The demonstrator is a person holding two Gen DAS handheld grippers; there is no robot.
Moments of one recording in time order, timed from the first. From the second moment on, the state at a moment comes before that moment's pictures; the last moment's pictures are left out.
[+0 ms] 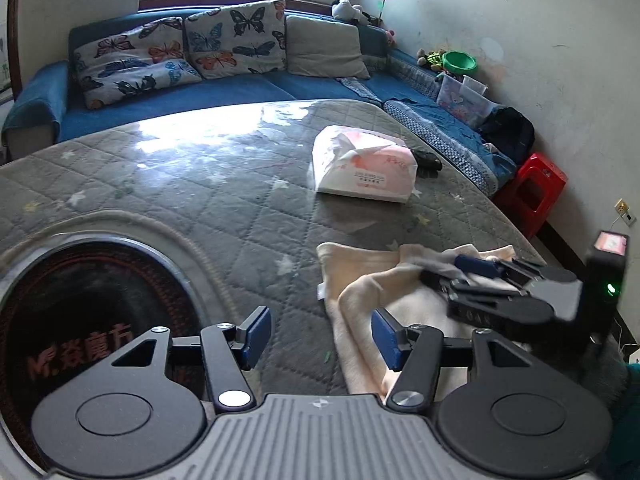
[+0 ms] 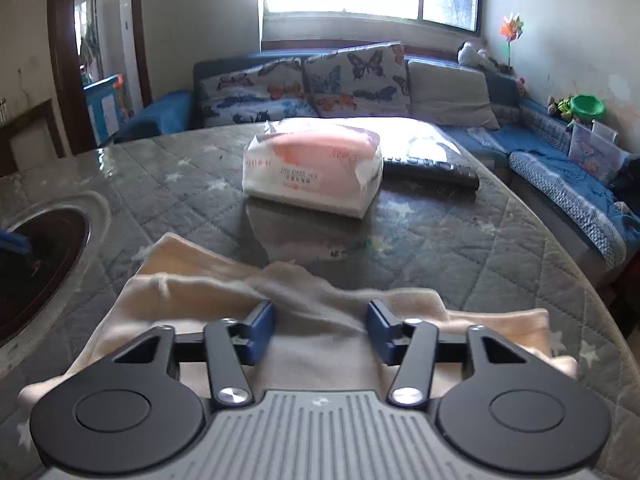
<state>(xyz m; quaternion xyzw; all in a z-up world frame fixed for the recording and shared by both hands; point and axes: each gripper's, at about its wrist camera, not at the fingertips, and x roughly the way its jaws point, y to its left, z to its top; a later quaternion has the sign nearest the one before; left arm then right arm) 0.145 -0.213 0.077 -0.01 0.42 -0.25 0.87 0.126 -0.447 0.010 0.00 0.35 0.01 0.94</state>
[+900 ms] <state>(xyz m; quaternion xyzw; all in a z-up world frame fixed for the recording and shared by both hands) 0.101 -0.262 0.053 0.07 0.38 -0.28 0.88 -0.003 -0.456 0.018 0.03 0.31 -0.05 0.95</state>
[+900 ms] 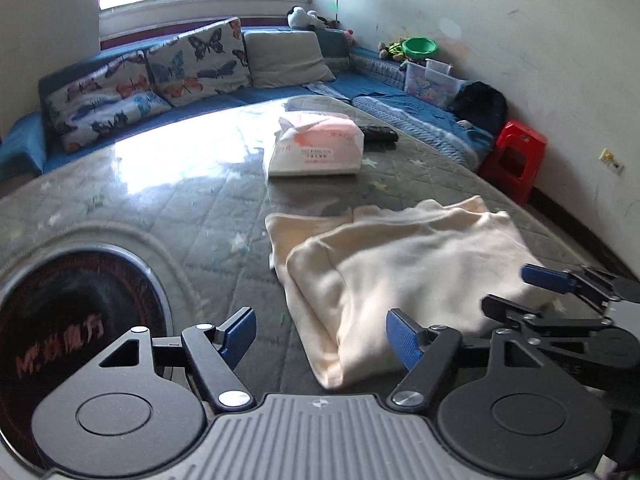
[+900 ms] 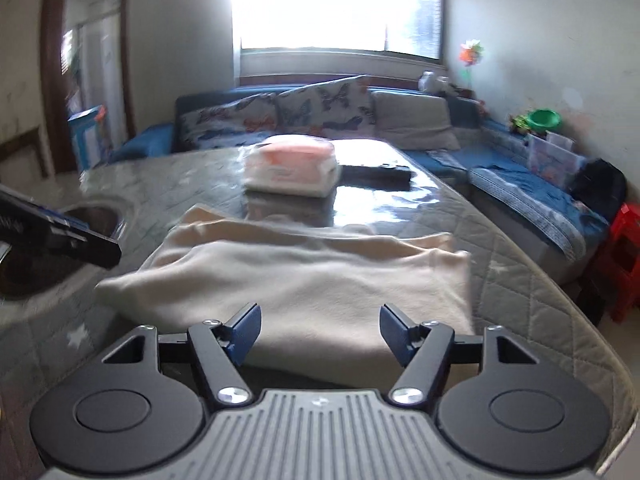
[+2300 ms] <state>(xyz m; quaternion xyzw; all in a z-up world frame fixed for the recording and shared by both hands) 0.015 -0.187 0.078 0.10 0.27 -0.29 0.91 -0.065 -0.421 0.044 0.04 0.27 -0.06 0.96</state>
